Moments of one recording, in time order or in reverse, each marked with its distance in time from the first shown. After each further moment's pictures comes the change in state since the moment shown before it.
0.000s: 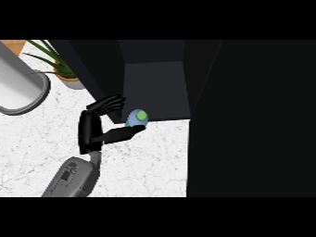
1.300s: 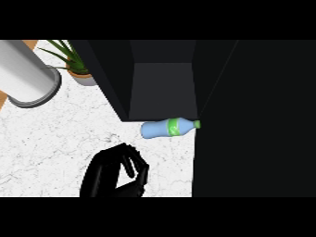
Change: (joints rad) left arm 0.303 0.072 -0.324 -0.448 0.159 -0.247 -0.105; right arm 0.084 0.042 0.004 -0.033 -0.011 0.102 0.068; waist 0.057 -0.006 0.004
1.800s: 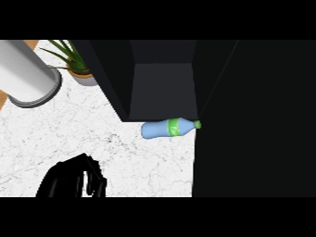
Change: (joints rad) left arm 0.151 0.200 0.113 -0.148 0.073 -0.113 -0.016; right arm 0.017 -0.055 0.083 -0.008 0.009 0.144 0.024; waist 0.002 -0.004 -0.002
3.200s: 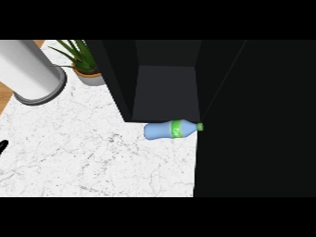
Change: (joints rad) left arm 0.264 0.288 0.429 -0.147 0.348 -0.279 -0.023; right arm -0.259 -0.067 0.369 -0.015 0.060 0.026 0.121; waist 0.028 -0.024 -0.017
